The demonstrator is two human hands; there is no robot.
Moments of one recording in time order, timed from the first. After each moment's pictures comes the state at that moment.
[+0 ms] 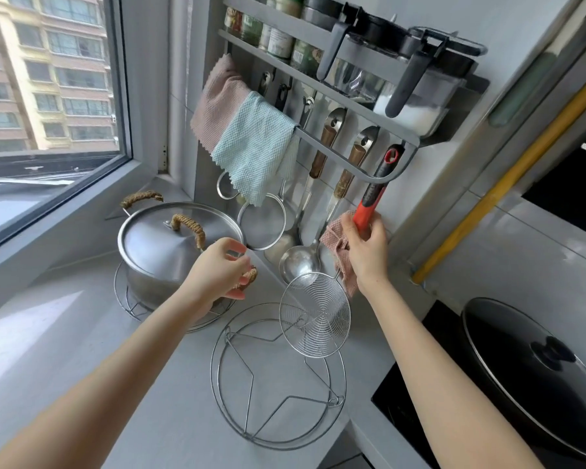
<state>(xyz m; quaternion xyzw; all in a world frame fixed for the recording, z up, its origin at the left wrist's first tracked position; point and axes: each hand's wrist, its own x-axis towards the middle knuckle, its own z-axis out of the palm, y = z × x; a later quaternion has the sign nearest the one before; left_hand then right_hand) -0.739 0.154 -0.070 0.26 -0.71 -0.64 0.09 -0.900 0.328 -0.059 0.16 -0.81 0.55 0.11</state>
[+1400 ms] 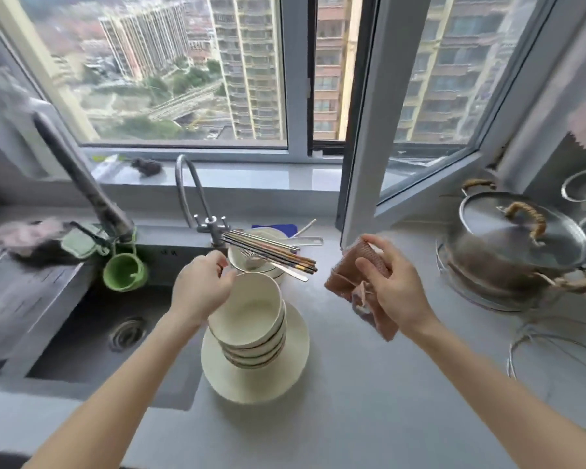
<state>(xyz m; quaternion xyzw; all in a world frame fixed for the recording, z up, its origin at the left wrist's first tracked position) -0.256 0.057 -0.105 0.66 -0.72 -0.14 0.17 -0.524 0.152 -0.107 0.50 -0.63 0.52 -0.28</state>
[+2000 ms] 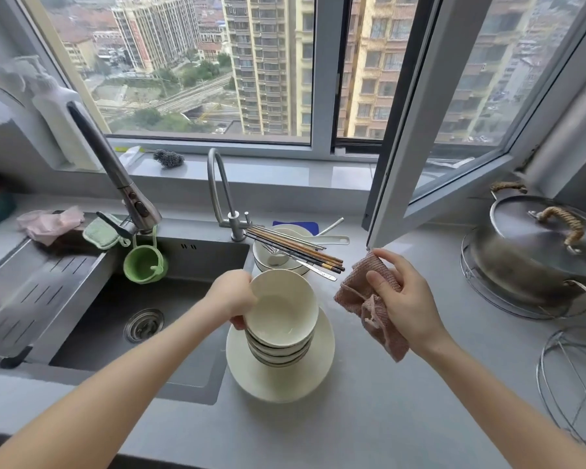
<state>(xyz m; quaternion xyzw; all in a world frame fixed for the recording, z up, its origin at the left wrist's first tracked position) -0.245 0.047 -0.109 0.63 -0.71 -0.31 -0.05 -0.483 0.155 -0.111 0.47 -0.64 0.52 -0.32</state>
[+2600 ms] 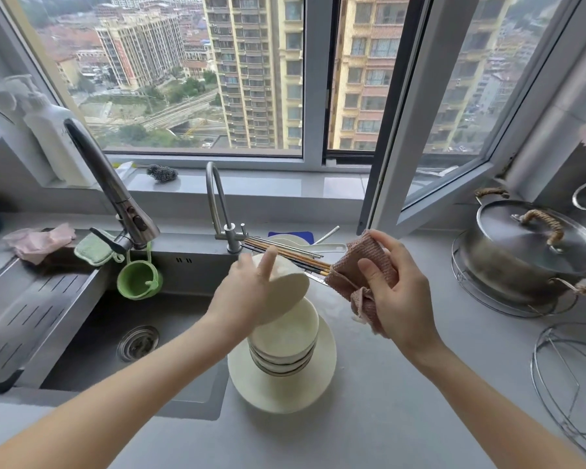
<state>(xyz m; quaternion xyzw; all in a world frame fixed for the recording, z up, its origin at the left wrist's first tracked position) -0.252 0.071 -0.084 0.55 -0.83 -0.05 -0.01 -0.445 0.162 -0.076 0.50 -0.64 0.56 -0.15</state>
